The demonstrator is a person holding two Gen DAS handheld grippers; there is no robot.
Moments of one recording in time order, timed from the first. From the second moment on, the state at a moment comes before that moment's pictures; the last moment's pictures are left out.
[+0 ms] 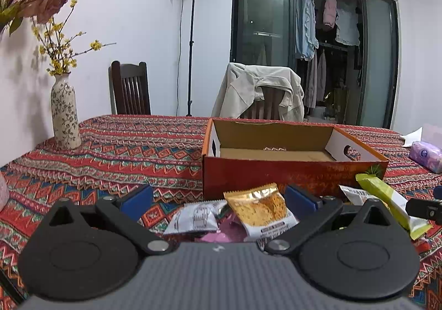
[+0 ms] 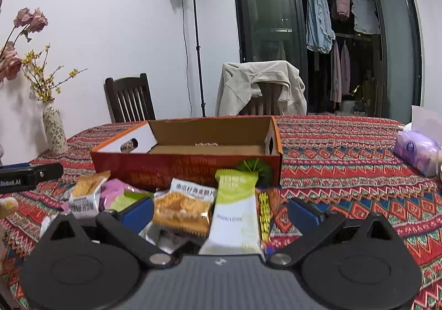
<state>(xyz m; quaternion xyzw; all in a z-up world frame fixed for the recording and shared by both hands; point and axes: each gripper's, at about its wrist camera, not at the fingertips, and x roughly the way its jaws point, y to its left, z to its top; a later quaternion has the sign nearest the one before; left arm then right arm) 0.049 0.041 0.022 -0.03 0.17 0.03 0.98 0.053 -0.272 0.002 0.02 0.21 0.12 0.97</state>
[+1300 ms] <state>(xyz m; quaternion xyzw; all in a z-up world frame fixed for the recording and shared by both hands) 0.087 0.016 0.011 -0.04 0.25 0.03 0.97 0.071 -0.264 0.003 0.01 0.20 0.11 0.97</state>
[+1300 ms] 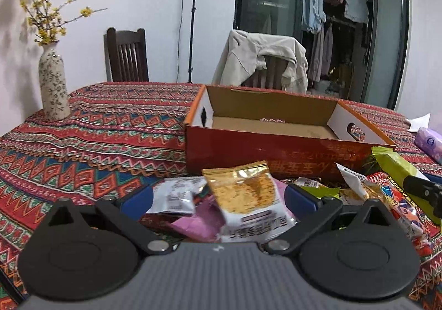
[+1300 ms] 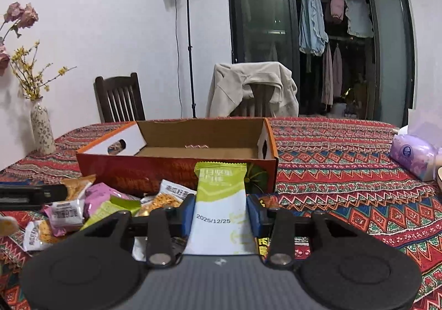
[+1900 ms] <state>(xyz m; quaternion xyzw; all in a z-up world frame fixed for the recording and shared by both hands) 0.096 0.008 -0.002 -0.06 0.28 0.01 0.96 0.065 -0.262 0.003 0.03 0.19 0.12 0.98</state>
